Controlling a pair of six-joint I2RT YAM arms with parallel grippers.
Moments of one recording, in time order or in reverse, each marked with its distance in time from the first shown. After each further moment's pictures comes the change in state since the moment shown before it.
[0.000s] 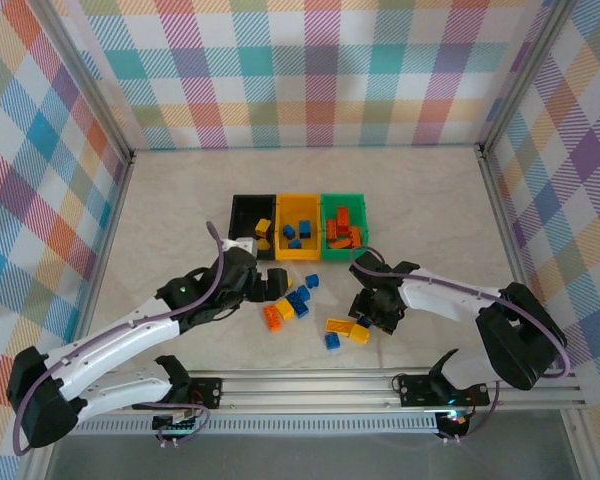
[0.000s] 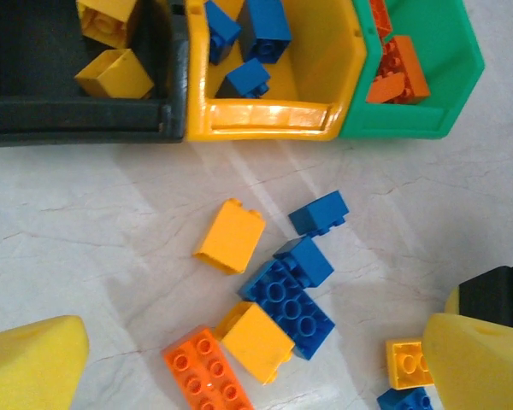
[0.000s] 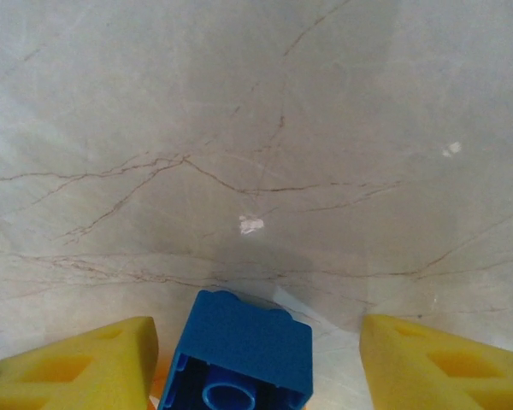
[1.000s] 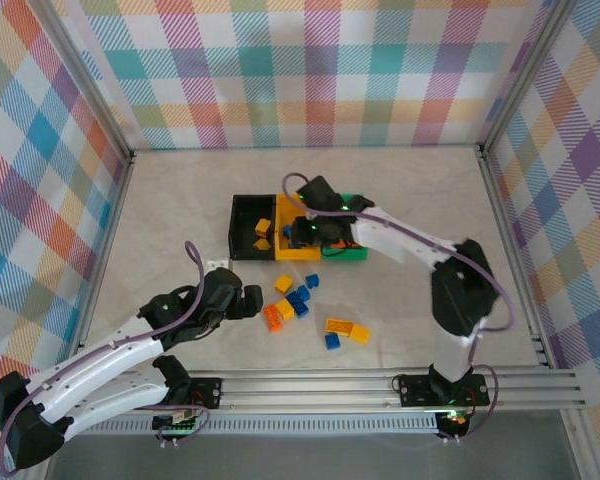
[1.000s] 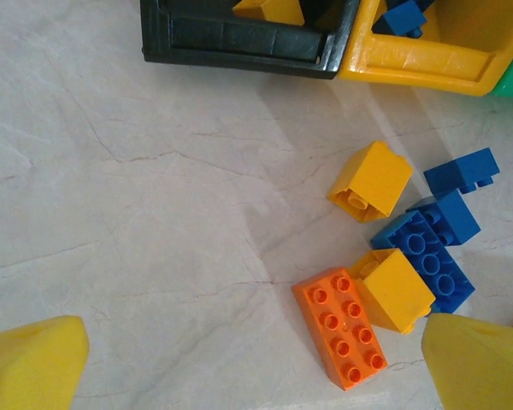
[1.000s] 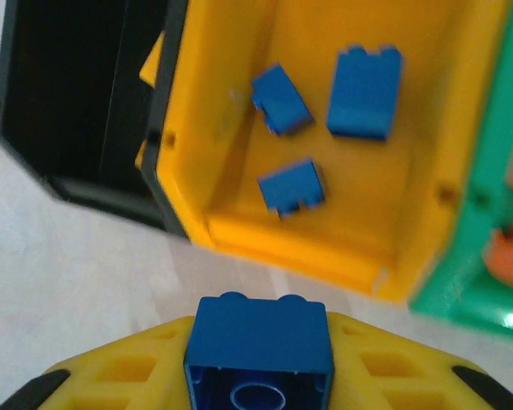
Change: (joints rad) left arm 0.000 -0.163 -0.113 -0.196 -0.117 -0.068; right arm 0.022 0.457 0.832 0.082 0.048 -0.565
